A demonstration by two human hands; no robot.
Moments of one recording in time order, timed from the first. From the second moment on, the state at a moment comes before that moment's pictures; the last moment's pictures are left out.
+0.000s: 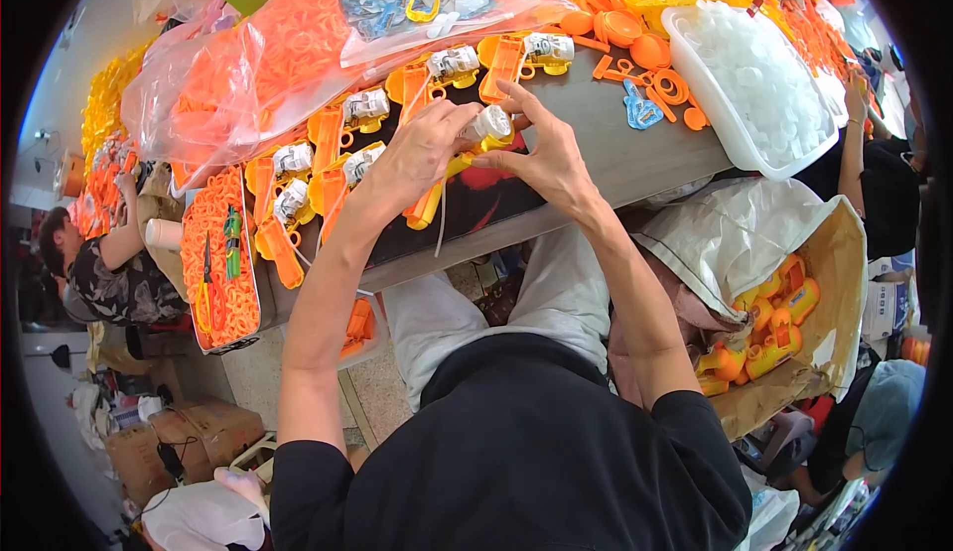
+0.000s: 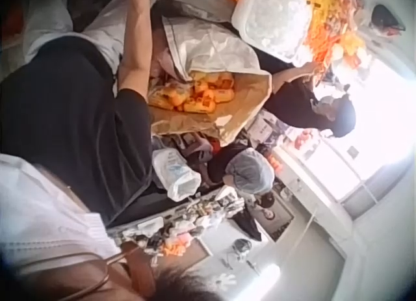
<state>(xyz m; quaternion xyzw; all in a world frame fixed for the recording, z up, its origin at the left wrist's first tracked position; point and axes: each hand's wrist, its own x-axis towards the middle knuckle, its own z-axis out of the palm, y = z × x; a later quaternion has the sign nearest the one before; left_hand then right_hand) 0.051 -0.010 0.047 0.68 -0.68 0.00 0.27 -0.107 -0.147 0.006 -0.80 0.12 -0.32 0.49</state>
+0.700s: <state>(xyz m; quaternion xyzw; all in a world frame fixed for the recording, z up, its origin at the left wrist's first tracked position) 0.032 0.003 -0.005 0.76 -0.55 0.10 0.34 -0.127 -0.136 -0.035 -0.94 0.08 -0.25 0.21</state>
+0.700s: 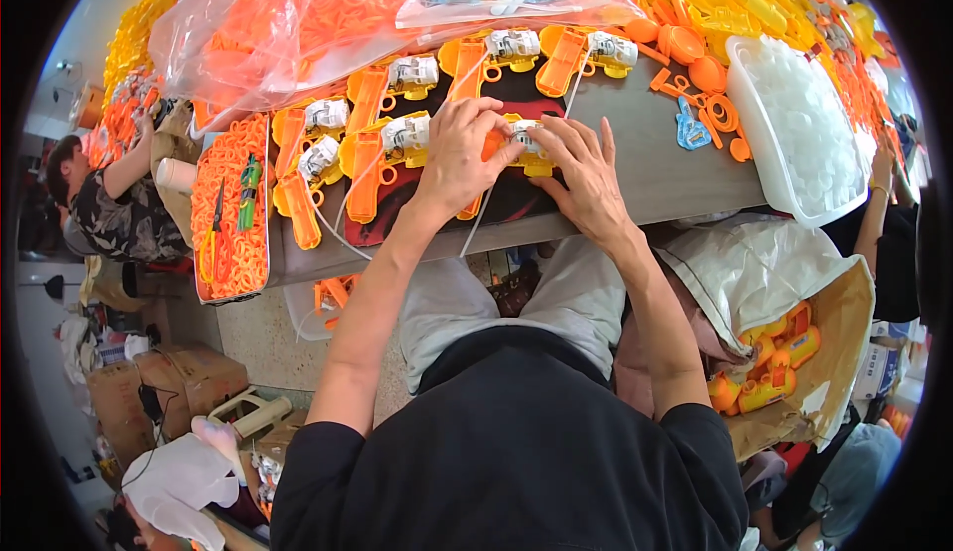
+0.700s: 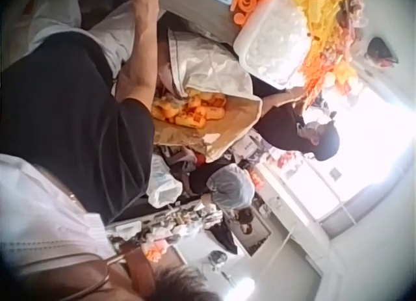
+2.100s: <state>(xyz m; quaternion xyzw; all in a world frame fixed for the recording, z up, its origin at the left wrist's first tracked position) 0.011 0.007 -0.019 0.74 -0.59 0.18 0.28 -0.144 -0.368 -0.021 -0.96 0.17 -0.20 -0.13</state>
